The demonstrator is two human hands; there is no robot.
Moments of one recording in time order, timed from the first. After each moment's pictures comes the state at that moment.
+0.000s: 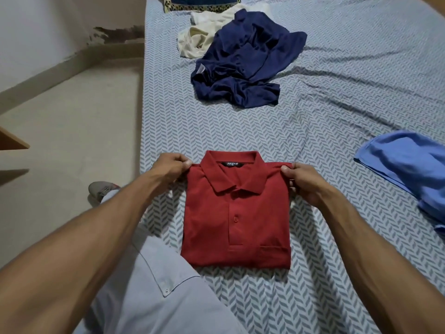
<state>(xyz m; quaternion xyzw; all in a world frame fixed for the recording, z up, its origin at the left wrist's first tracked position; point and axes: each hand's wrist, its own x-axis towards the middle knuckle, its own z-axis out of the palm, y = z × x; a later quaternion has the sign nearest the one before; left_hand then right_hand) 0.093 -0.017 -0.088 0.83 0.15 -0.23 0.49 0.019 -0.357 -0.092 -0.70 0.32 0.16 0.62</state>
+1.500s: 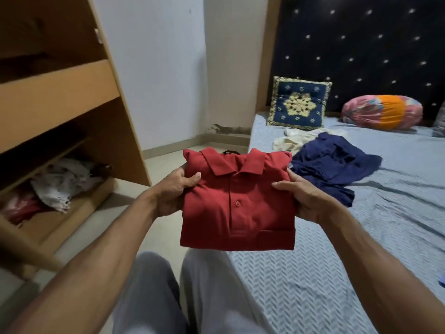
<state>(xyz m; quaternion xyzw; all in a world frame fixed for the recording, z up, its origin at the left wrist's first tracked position) -0.019 0.184 0.135 0.62 0.07 -0.09 0.77 0.038 -0.123 0.142 -0.61 -0.05 0.27 0.75</state>
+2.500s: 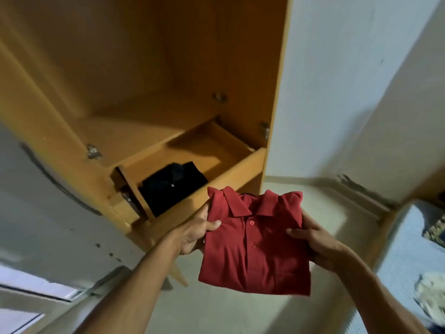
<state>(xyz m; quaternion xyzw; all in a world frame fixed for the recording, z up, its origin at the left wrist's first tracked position) 0.018 0.511 0.443 0.60 0.35 0.01 0.71 0.228 0.284 0.446 -0.59 -0.15 0.54 0.59</state>
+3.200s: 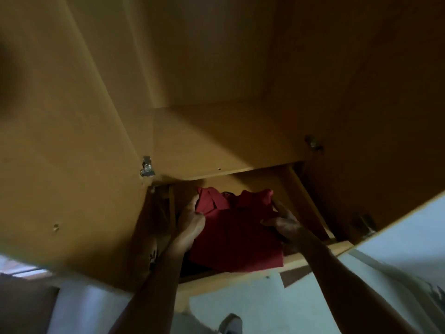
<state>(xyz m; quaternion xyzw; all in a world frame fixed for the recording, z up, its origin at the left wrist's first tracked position) 0.040 0.752 0.431 0.55 0.64 0.24 0.48 0.295 0.686 0.439 -0.62 -0.30 0.61 0.40</state>
